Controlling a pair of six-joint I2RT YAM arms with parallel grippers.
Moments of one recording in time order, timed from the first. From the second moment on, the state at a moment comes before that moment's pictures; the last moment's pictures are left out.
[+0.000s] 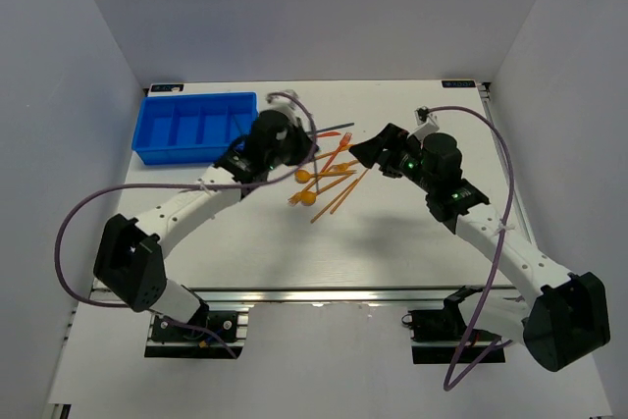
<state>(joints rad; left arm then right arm) -0.70 1.48 1.14 -0.07 0.03 -0.60 0.48 1.12 0.77 0.16 -0.24 0.76</state>
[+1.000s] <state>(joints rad) -0.12 2.28 2.04 -0.60 -0.13 -0.46 0.43 1.14 0.75 -0.07 -0.11 0.65</state>
